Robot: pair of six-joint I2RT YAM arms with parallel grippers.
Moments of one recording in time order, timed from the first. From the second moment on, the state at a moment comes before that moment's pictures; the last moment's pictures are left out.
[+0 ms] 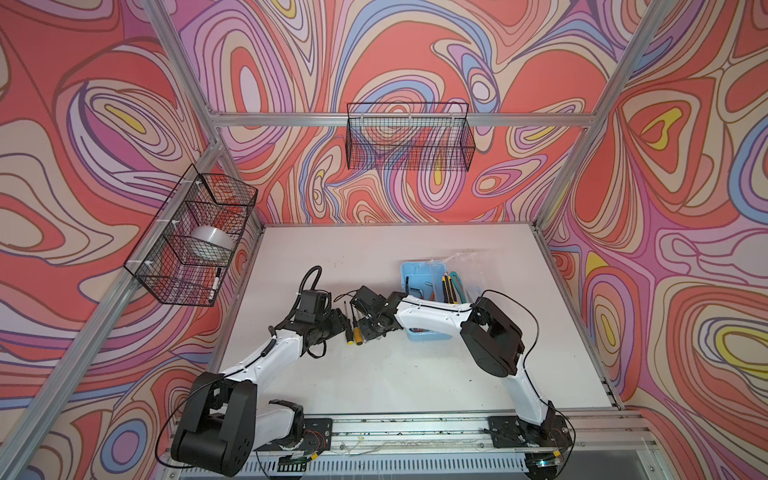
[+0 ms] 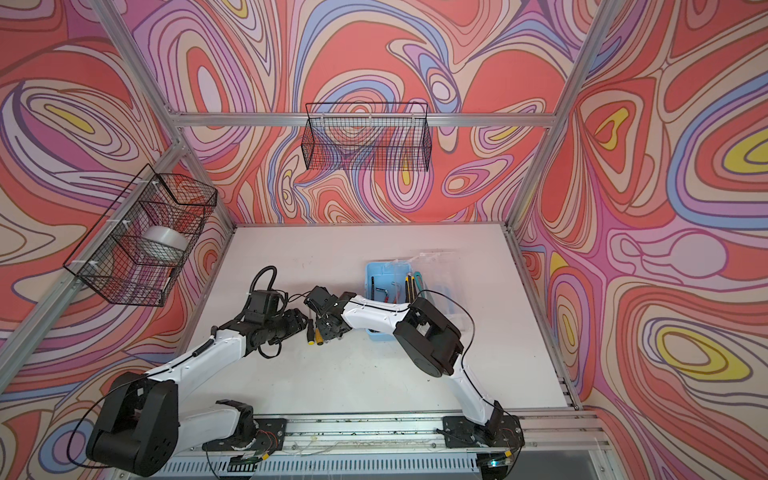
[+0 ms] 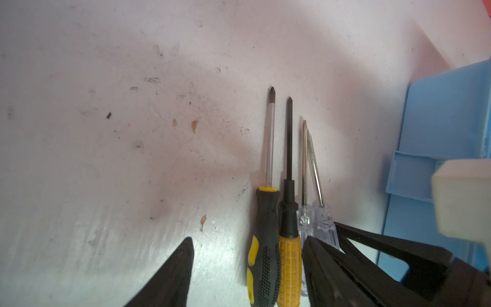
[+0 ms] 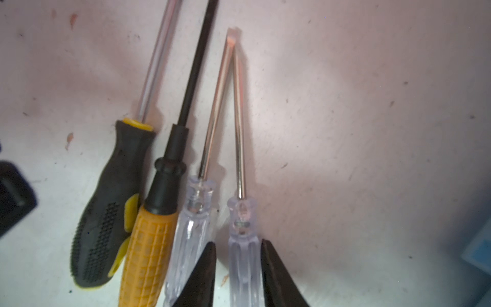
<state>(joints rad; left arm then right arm) -0.22 1.25 0.56 -0.27 0.14 -0.69 0.98 2.20 1.65 -0.63 0.08 0.47</state>
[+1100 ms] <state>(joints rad) -0.22 1.25 0.56 -0.27 0.14 -0.70 0.98 1.95 1.59 -0.70 0.19 0.46</state>
